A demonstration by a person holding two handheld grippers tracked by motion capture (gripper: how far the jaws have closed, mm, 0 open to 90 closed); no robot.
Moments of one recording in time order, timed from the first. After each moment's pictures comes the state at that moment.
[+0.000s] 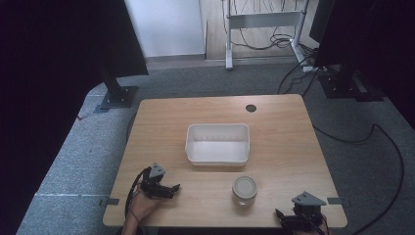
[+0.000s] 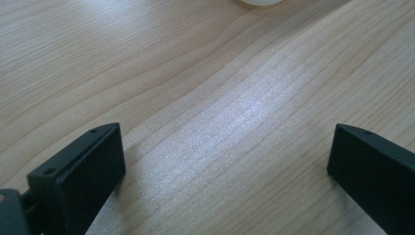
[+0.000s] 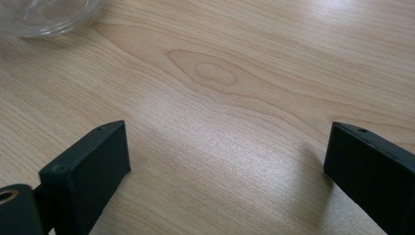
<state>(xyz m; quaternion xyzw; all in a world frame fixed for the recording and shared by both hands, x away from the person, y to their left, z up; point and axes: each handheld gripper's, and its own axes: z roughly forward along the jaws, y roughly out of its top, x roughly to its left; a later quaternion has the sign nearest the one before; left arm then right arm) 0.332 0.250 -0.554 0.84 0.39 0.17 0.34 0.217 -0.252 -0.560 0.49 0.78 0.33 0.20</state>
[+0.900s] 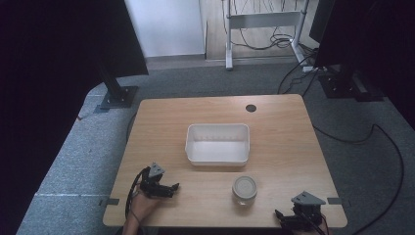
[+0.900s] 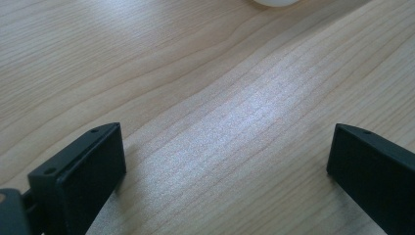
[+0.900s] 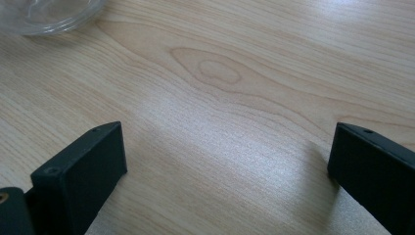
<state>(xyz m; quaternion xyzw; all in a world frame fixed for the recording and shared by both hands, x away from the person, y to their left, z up) 0.332 0.251 -0.554 0.83 0.41 0.17 0.34 0.218 -0.251 -0.560 0.49 0.79 0.33 0.19</state>
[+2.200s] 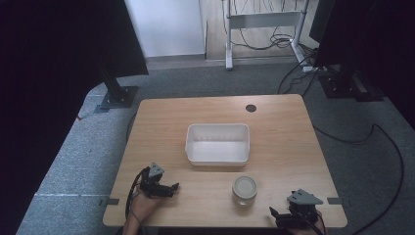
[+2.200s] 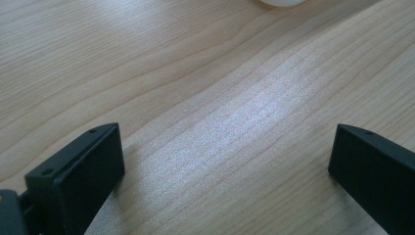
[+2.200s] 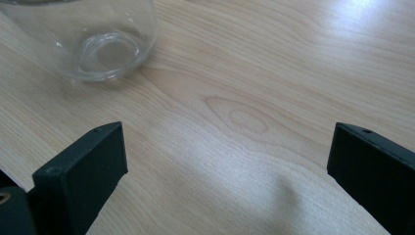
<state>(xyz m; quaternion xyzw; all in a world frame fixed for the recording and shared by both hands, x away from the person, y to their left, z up) 0.332 0.251 -0.554 0.83 0.41 0.18 0.34 0.219 -0.235 -0.541 0.45 0.79 0.36 0.21</state>
